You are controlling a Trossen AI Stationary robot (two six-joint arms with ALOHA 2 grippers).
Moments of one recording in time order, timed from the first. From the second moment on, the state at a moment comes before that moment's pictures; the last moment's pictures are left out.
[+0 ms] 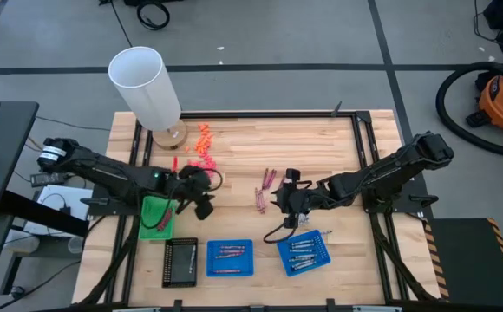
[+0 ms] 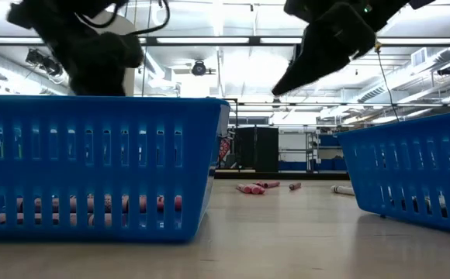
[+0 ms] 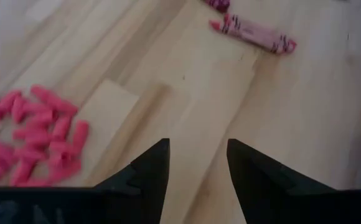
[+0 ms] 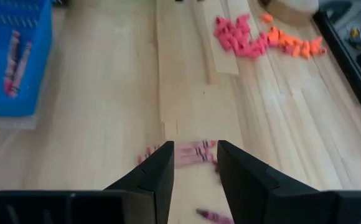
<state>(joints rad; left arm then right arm) -0.17 1.21 0.65 -0.36 -0.32 -0.59 0.29 1.48 0.89 -0.18 0.45 0.08</state>
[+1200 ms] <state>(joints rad) -0.19 1.31 0.65 -0.07 -0.54 -0.30 0.13 1.77 0.87 -0.25 0.69 0.81</state>
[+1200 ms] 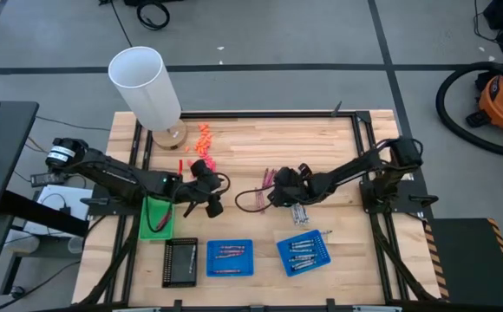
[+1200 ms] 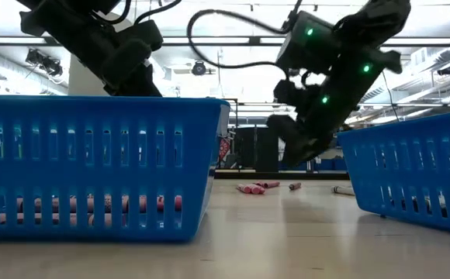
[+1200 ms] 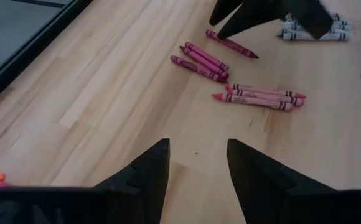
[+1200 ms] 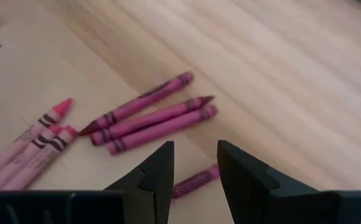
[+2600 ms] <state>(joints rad) -0.20 1.31 0.65 -0.10 -0.52 -0.30 0.11 1.58 0.81 -0.31 0.23 0.08</state>
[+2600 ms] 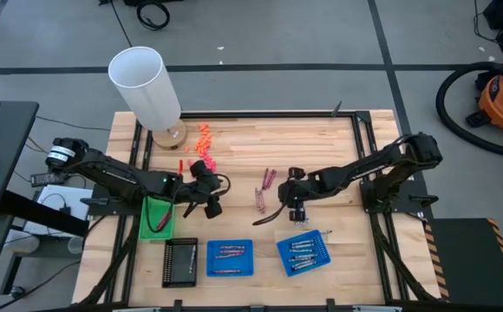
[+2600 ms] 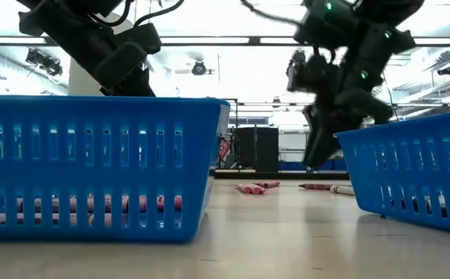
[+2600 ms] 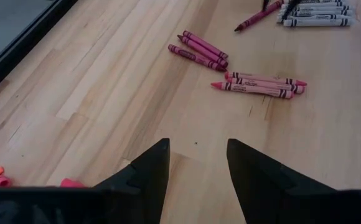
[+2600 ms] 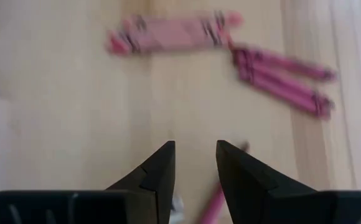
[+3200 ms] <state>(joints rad) -0.20 1.31 0.65 -0.10 -0.52 -0.30 0.08 1.57 0.66 -0.22 0.27 0.26</state>
